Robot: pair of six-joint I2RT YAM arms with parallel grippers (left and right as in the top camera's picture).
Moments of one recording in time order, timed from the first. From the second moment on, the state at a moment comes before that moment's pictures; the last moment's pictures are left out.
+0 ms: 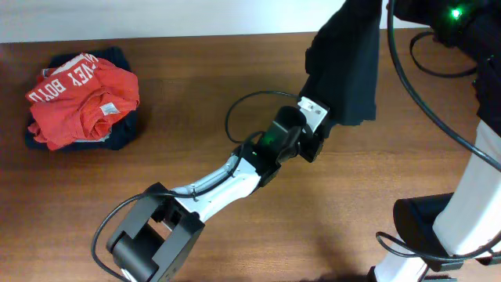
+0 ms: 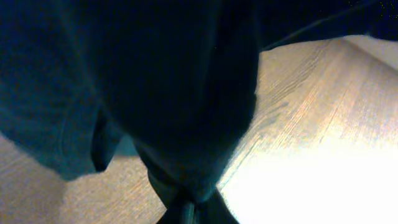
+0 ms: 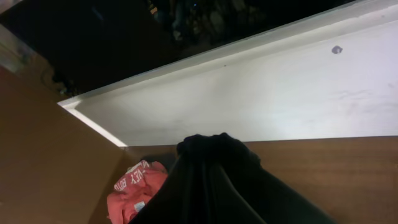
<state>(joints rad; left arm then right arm) -0.78 1.90 1.21 0.22 0.17 -0.15 0.08 1.92 3.03 -1.29 -0.34 0.44</state>
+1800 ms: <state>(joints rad) -0.20 1.06 1.21 -0.12 -0.11 0.00 -0.12 1.92 3.03 -1.62 -0.41 -0.16</state>
